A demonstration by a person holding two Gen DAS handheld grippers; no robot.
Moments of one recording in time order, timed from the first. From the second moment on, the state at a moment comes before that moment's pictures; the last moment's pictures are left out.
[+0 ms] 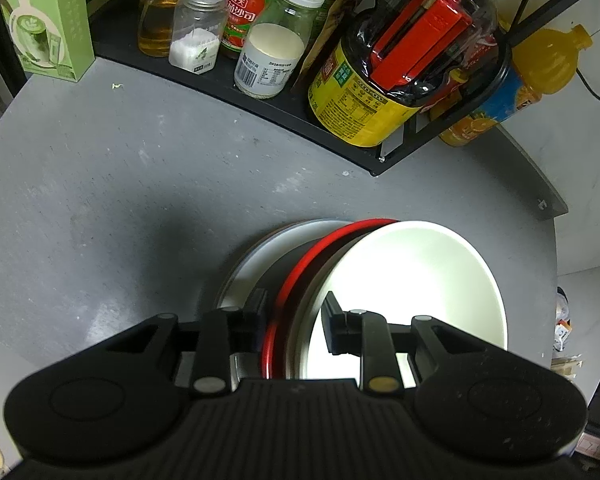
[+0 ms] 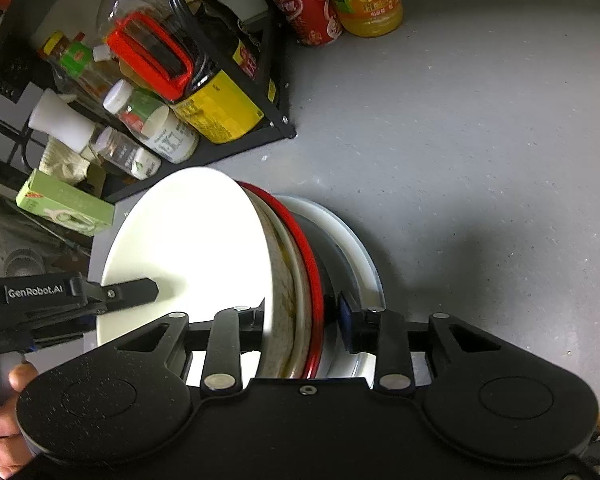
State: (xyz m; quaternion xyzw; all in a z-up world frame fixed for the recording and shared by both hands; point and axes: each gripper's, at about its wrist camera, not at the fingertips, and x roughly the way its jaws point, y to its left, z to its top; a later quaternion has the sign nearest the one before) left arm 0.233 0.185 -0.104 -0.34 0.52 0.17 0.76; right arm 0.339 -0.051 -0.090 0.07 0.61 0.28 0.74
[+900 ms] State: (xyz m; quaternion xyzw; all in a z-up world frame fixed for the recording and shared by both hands) left arm 0.217 0.151 -0.055 -0.24 0.49 0.15 0.83; right arm 0.309 -0.092 -0.033 0.01 0.52 0.23 0.82
